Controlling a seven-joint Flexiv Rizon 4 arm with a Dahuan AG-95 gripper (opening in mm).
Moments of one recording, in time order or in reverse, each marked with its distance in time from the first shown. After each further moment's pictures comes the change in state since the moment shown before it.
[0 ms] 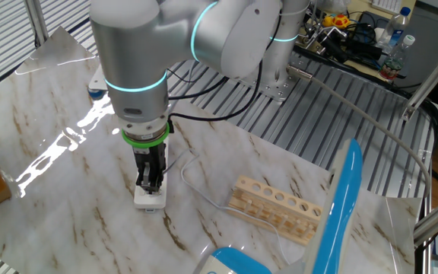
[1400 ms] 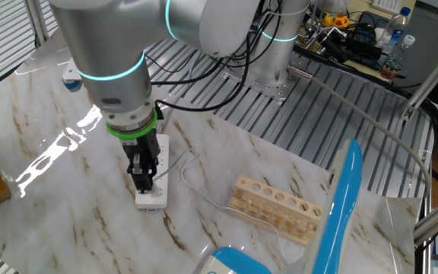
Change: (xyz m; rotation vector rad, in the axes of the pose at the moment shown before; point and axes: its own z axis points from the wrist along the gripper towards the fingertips) arm -0.007 0.008 -0.047 0.081 0.046 -0.058
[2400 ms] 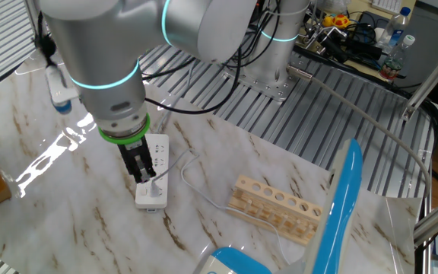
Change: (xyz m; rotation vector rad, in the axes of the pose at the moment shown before) arm -0.016 0.002 0.003 0.052 -0.021 -0.632
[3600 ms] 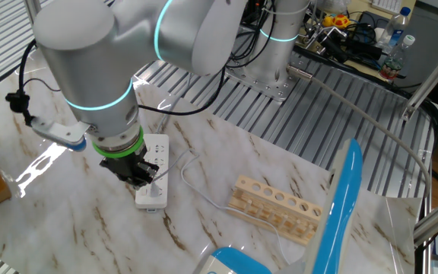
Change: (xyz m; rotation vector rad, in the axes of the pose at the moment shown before) arm -0.019 -0.009 0.024 0.028 0.016 -0.624
